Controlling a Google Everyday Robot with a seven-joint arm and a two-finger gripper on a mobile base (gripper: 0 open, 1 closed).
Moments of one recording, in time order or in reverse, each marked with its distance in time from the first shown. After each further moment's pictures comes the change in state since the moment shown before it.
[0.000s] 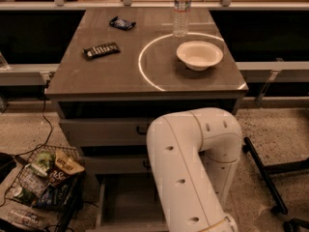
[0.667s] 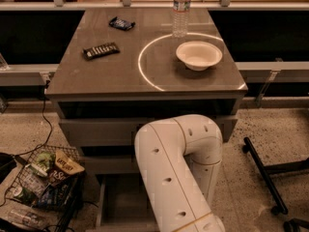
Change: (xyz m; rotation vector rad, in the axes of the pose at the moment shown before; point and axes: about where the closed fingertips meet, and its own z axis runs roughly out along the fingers) arm -0.024 0.012 0.039 -0.029 -0.001 -0.055
